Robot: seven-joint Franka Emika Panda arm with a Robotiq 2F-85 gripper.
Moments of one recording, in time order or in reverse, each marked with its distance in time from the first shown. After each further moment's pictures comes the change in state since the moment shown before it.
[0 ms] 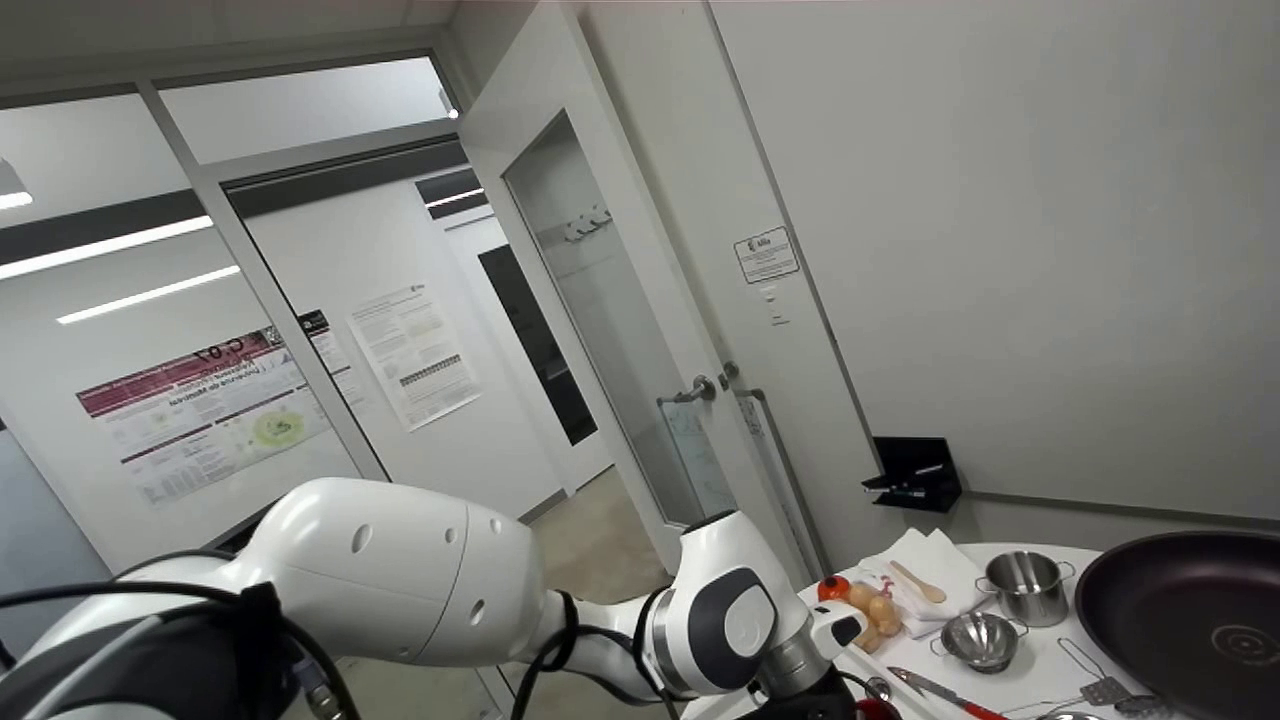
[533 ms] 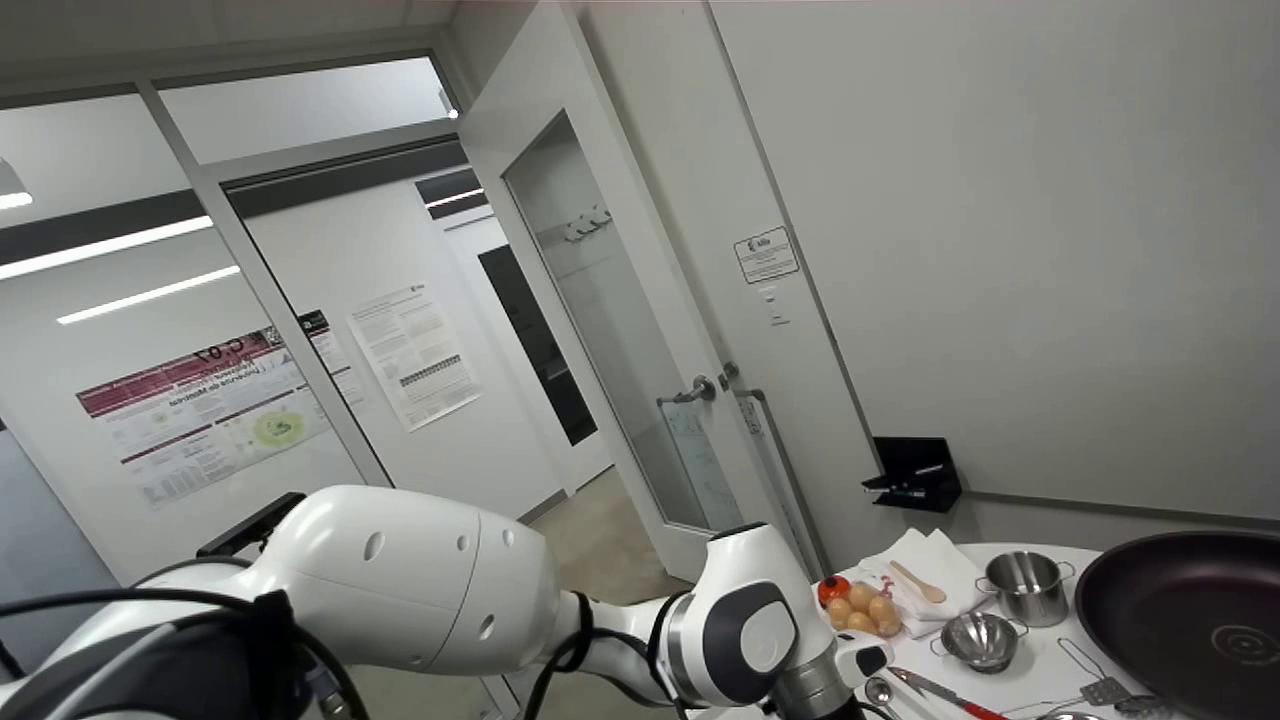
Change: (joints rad) arm 0.005 0.028 -0.036 0.030 0.072 -0.105 -0.076
